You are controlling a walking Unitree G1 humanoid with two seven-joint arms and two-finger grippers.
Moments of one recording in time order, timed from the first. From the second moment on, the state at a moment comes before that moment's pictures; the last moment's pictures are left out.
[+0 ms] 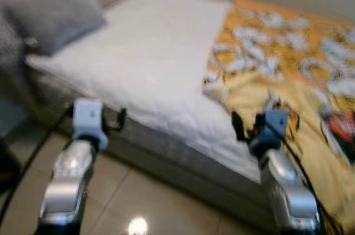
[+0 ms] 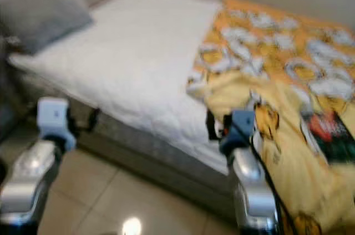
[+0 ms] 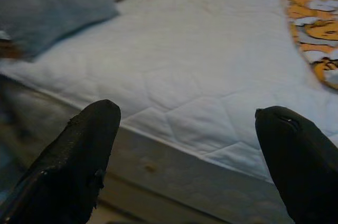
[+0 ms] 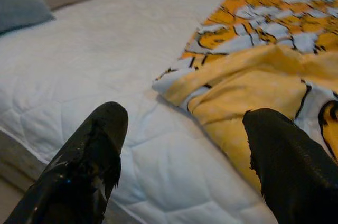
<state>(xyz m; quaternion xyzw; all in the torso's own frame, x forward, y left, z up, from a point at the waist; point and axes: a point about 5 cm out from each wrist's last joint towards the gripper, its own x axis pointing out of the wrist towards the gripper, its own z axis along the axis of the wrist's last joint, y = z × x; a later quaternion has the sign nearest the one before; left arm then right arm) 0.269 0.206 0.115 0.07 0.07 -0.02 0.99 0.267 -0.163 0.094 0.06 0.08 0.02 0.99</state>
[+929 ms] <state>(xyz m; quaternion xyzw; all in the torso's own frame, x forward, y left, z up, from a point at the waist) 0.273 0.202 0.116 0.07 0.07 -0.03 0.99 0.264 -0.156 0.090 0.10 0.08 0.04 0.99</state>
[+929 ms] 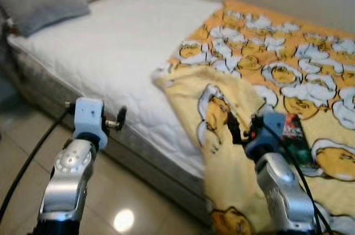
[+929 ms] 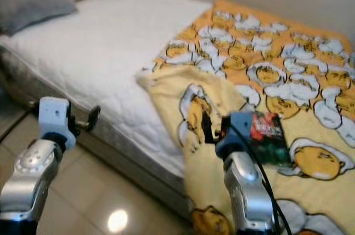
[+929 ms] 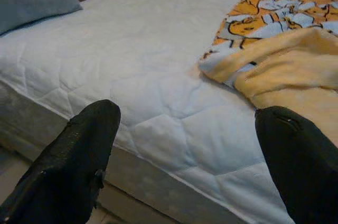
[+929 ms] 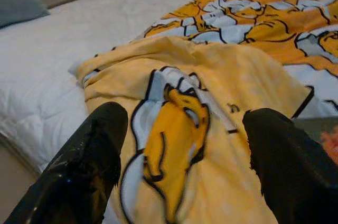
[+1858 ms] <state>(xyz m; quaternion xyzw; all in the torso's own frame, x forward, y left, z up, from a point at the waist) 0.264 0.182 0.109 0.07 0.07 -0.12 0.99 0.255 -0.155 0.083 0.13 0.10 0.08 0.98</state>
